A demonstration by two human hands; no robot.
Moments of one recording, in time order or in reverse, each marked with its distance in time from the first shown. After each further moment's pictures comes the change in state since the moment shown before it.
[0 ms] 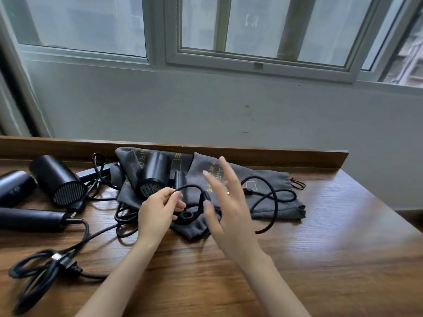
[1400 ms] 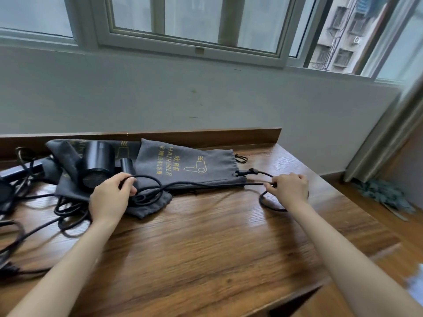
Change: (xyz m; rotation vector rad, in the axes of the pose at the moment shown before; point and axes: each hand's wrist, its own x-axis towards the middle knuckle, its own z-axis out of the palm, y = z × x) left_hand 0.001 0.000 0.015 0.346 0.043 0.095; right_hand -0.074 0.181 -0.158 -1.102 -0.180 0.641
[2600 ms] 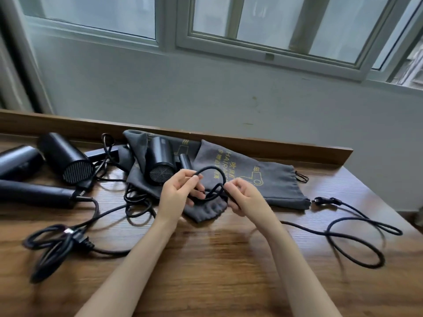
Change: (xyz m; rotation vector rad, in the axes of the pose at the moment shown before) left_hand -0.010 0.008 -0.012 -0.861 -0.185 -0.093; right_hand -0.039 -0.209 -0.075 1.599 -0.624 -0.315
